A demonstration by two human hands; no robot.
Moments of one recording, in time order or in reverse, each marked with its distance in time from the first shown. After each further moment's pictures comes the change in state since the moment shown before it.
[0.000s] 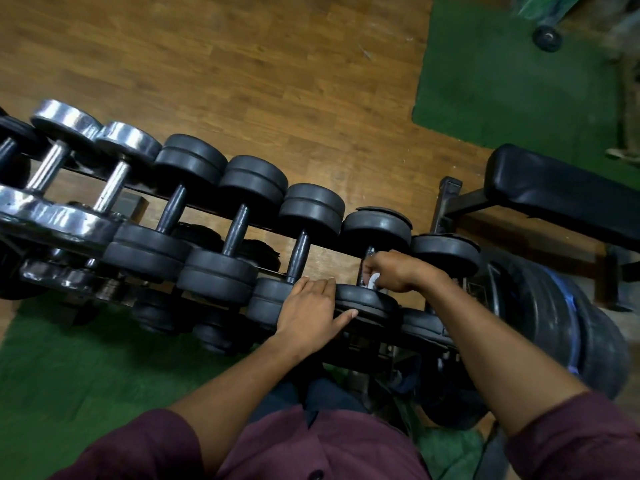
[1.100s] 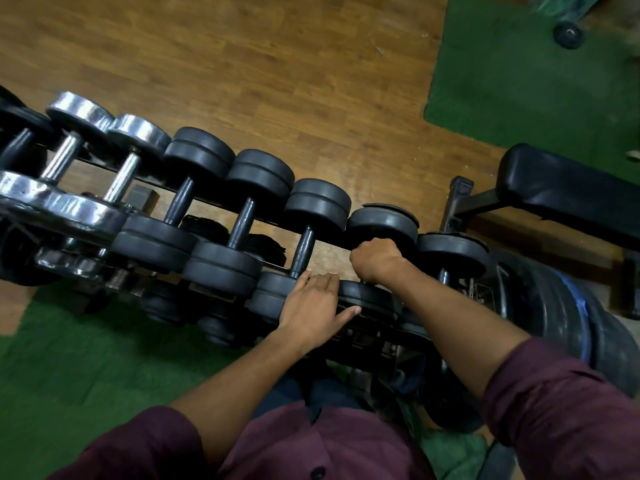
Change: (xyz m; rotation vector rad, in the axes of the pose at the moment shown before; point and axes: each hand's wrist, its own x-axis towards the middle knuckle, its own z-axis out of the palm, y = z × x) left_hand 0.002 0.001 0.008 0.002 -0.011 -0.027; right_hand 0.031 -0.052 0.005 -0.642 0.132 0.107
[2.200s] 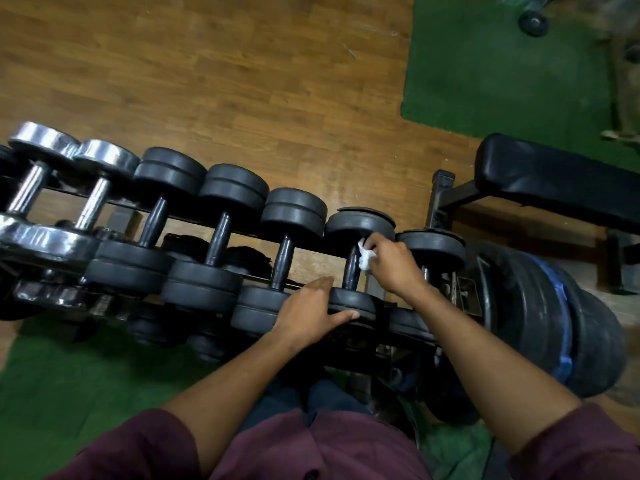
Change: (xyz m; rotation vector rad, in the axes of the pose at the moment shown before) left_hand 0.018 0.021 -0.022 -0.372 -0.078 -0.044; right_hand -0.047 0.052 0.044 0.923 0.387 0.281
